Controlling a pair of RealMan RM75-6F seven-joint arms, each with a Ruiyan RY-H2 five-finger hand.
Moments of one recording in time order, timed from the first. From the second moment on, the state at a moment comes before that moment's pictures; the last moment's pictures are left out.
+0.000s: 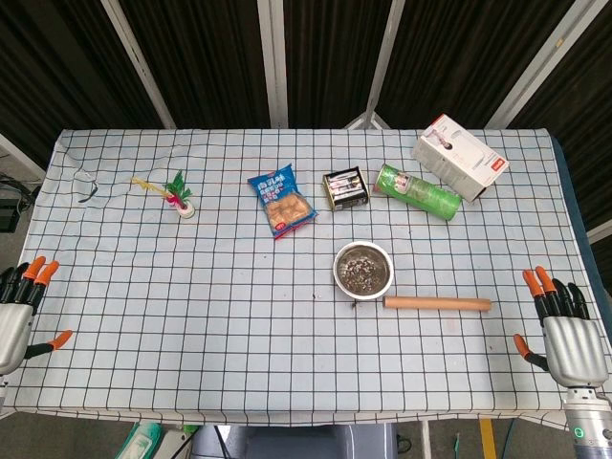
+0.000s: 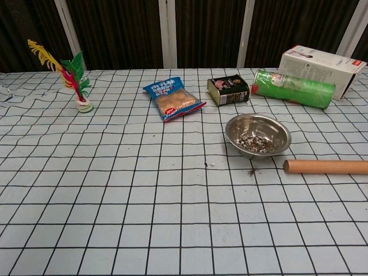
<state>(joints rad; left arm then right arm) -0.09 -1.12 -0.03 -1.60 1.49 1.48 0.15 0.08 -1.12 0.07 -1.67 -1.46 1.46 -0.19</state>
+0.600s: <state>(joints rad) -0.09 -1.11 -0.03 -1.61 1.48 1.46 0.13 0.08 -1.13 0.06 -1.67 -1.49 1.47 -0.17</state>
